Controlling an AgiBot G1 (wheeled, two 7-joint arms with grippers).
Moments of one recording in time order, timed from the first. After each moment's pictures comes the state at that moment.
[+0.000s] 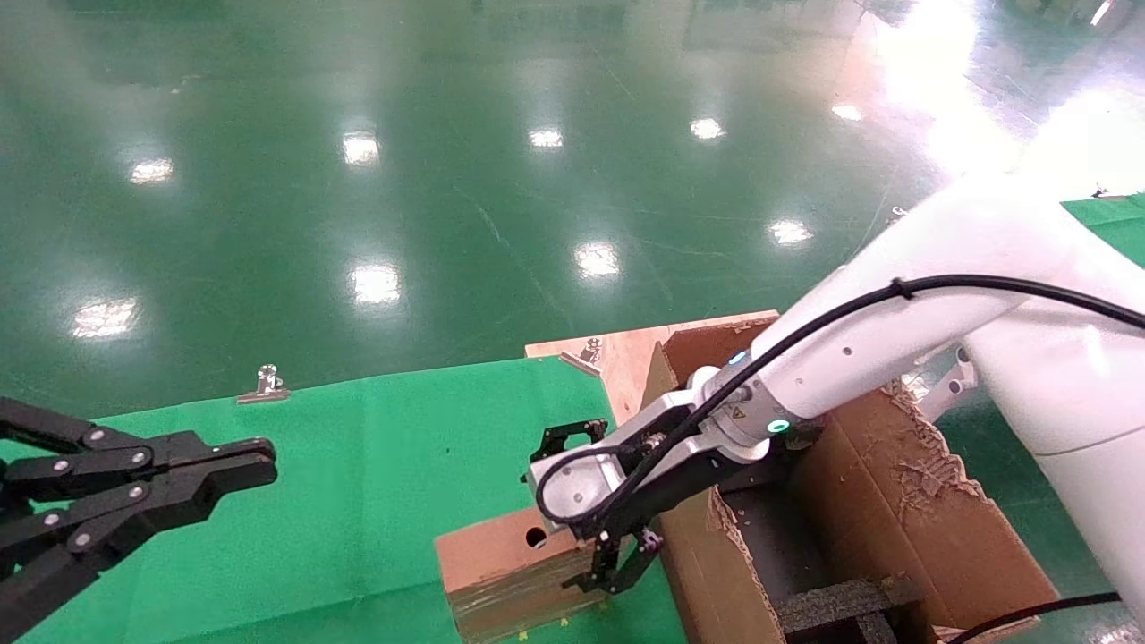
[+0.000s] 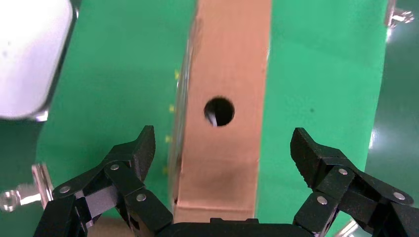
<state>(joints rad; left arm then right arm) -1.11 0.58 0.42 -1.26 0.63 1.47 -0.13 1.50 -0.92 -0.76 1.21 -1.64 -1.56 0.12</state>
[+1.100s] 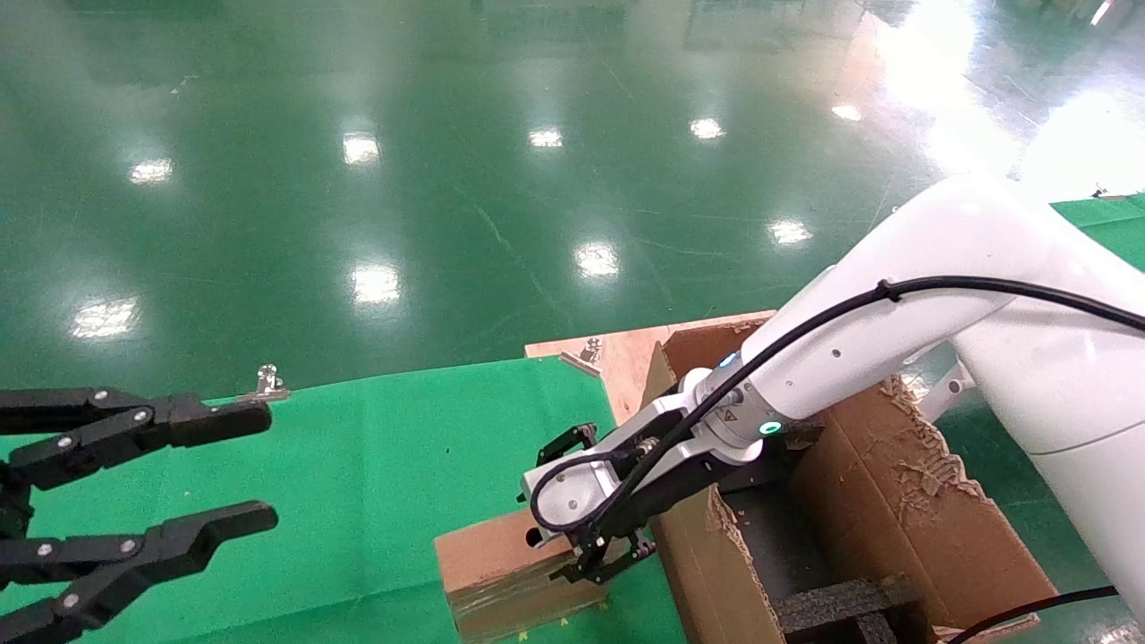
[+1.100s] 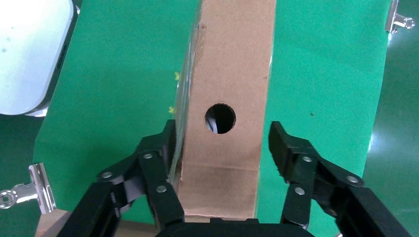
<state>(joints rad) -1.11 0.58 0.42 -1.26 0.63 1.47 -0.13 1.53 -0.94 -0.82 1.22 -1.66 -1.56 0.11</state>
